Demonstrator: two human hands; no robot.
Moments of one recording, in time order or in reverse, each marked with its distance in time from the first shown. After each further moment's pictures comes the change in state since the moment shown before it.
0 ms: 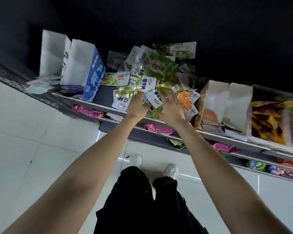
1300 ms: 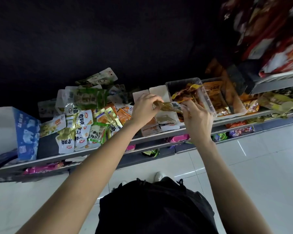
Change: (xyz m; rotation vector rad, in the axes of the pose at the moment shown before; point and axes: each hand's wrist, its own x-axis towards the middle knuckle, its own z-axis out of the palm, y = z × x) left_hand -0.027 0.192 0.128 0.260 -0.167 0.850; right_hand -0.185 0.155 -0.104 0.019 0.962 0.369
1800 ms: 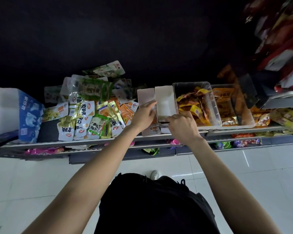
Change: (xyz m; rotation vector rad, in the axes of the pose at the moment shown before) left_hand -0.015 -0.025 0.030 -0.141 -0.134 -0.322; right_hand 0.004 0.016 0.053 -0.253 -0.634 -0.378
